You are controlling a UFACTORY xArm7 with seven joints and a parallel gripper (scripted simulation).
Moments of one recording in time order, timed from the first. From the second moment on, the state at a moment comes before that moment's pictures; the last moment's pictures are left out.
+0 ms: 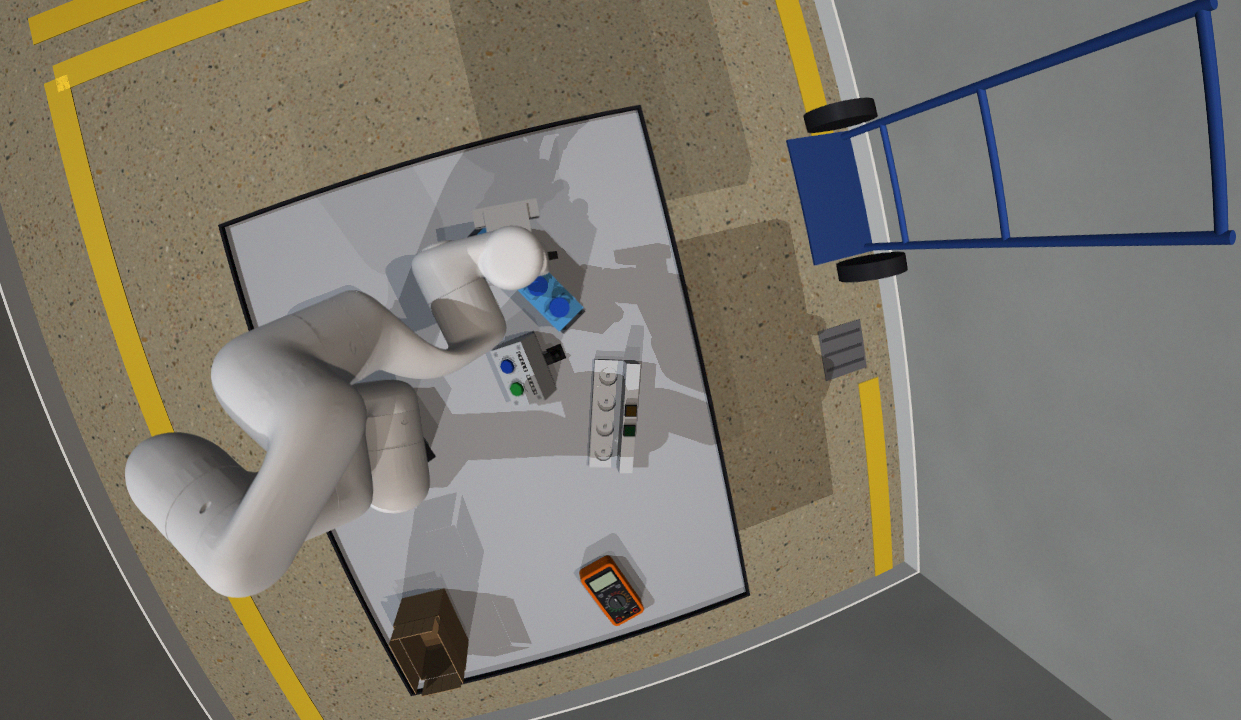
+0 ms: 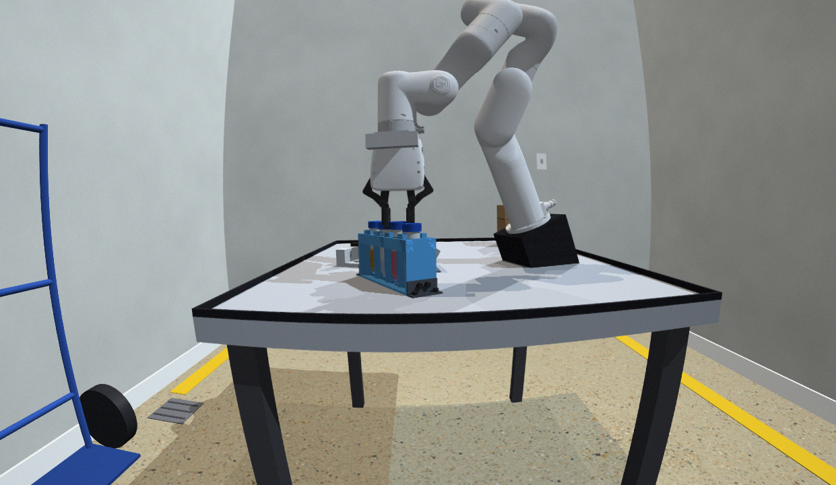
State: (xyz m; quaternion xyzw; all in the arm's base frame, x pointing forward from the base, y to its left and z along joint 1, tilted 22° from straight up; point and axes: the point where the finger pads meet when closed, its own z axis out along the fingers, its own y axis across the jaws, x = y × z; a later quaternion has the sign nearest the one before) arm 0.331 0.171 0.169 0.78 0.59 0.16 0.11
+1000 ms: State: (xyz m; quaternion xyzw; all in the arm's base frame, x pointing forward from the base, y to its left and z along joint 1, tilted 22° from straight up) arm 0.331 0.171 0.170 0.34 0.92 0.07 0.18
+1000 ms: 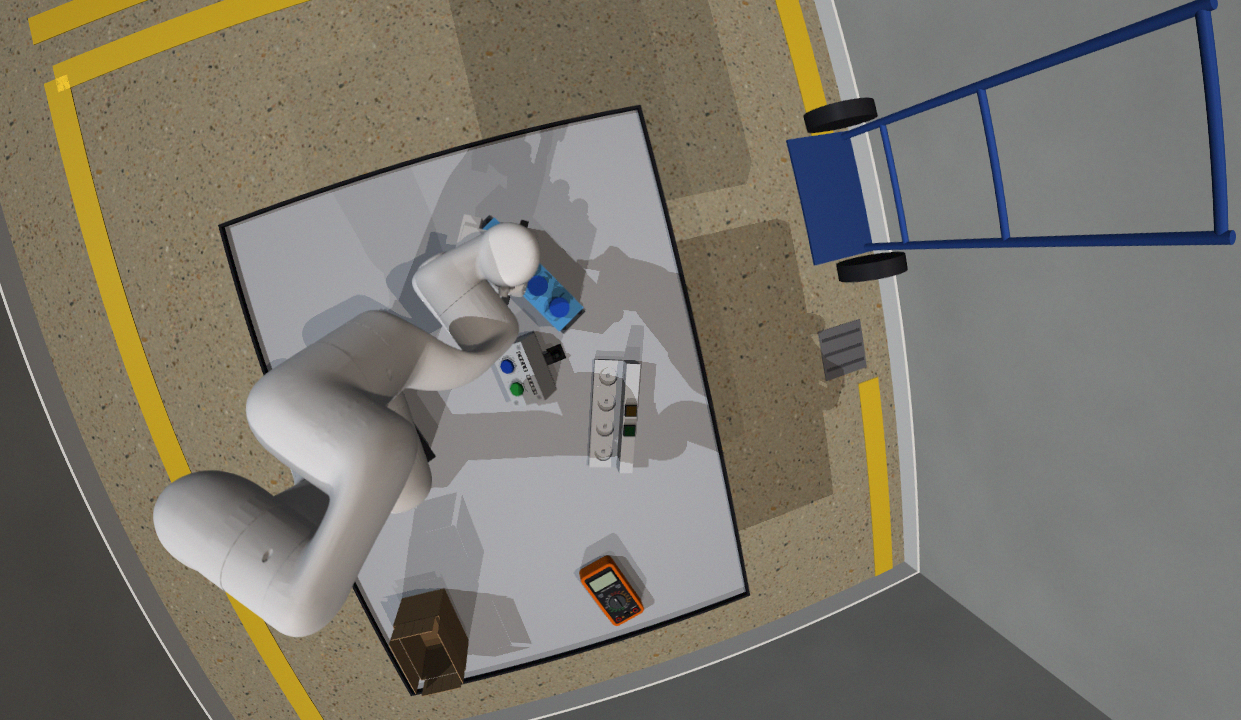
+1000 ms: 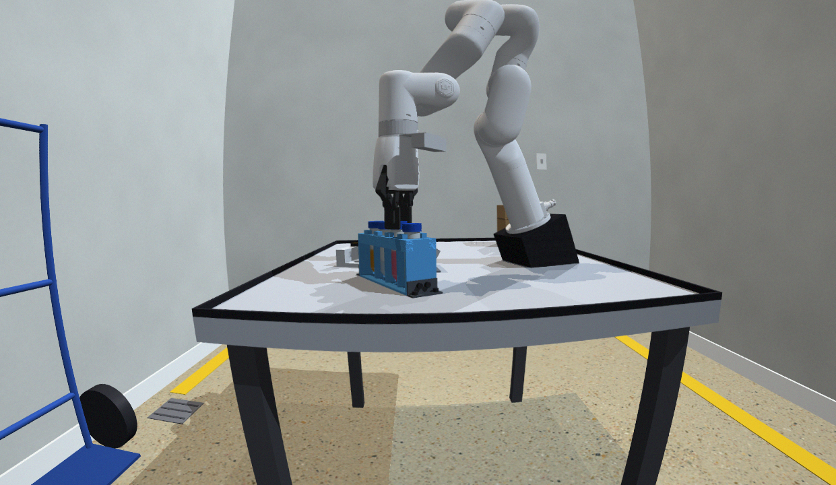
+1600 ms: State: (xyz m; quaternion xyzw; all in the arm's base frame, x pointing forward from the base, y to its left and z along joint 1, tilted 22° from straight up) arm 0.331 0.171 0.170 0.22 0.96 0.06 0.18
